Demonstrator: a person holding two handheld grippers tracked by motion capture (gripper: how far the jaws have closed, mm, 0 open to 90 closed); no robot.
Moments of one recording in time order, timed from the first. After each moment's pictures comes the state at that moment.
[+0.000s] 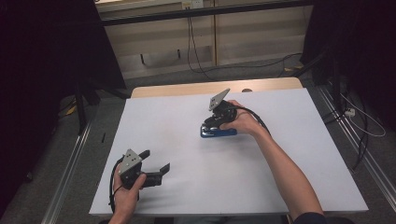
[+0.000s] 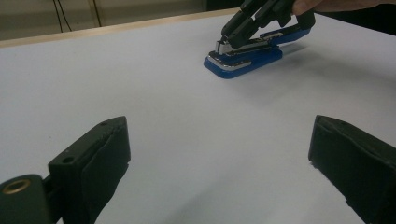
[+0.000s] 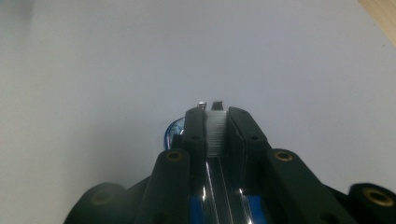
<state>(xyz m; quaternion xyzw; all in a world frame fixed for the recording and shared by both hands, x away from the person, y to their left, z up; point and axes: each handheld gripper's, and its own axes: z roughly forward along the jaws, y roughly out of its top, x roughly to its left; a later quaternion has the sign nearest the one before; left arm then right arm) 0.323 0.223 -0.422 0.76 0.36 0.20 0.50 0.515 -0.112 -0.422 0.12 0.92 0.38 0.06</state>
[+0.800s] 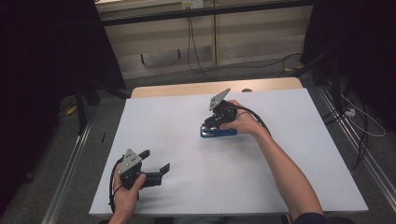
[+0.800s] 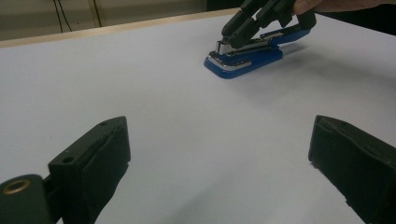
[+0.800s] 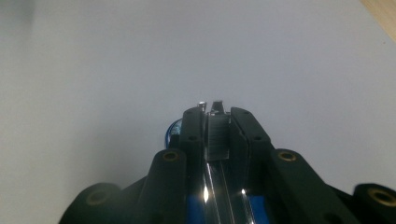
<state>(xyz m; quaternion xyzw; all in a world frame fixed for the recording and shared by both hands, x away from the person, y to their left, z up) 0.323 0.223 -0.422 0.76 0.36 0.20 0.50 0.514 -0.112 -0.422 0.13 0.91 0.38 0.06</state>
